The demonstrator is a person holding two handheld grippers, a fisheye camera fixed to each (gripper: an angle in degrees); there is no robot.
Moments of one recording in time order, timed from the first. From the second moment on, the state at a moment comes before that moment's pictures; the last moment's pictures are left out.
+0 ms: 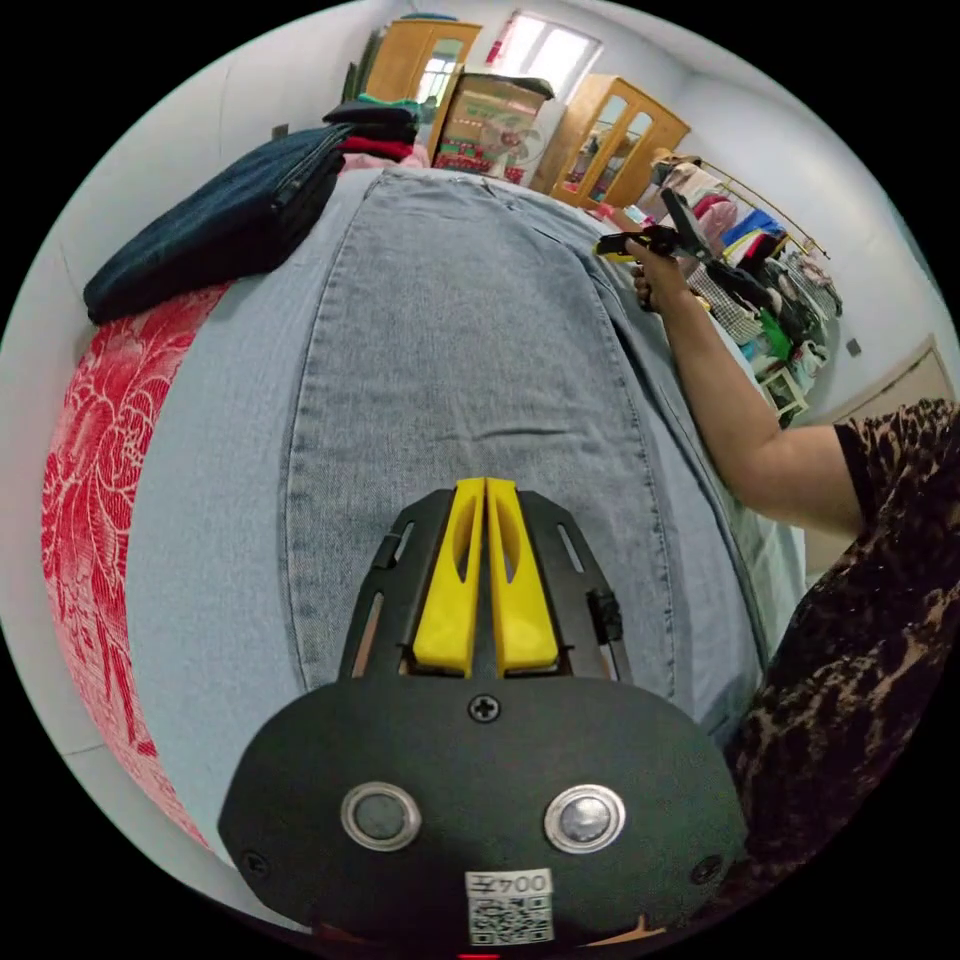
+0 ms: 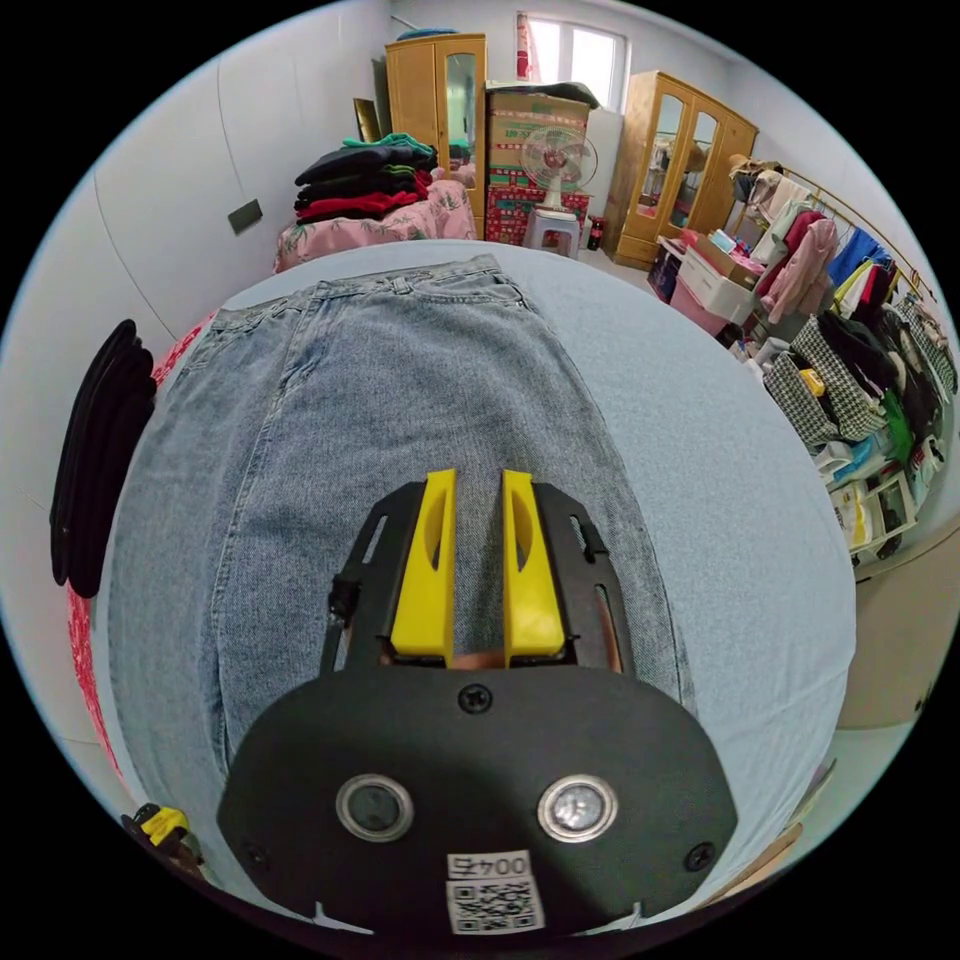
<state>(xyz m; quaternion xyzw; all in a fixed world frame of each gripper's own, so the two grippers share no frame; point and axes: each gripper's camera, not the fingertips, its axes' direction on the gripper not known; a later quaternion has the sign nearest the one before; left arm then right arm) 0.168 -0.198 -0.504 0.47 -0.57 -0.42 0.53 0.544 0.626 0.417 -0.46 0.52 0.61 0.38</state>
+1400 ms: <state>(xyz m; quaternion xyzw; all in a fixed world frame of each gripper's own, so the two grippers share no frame) 0.097 -0.169 -0.332 0.42 -0.63 -0.42 0.50 -0.065 0.535 0.327 -0.43 0.36 0.76 0.34</state>
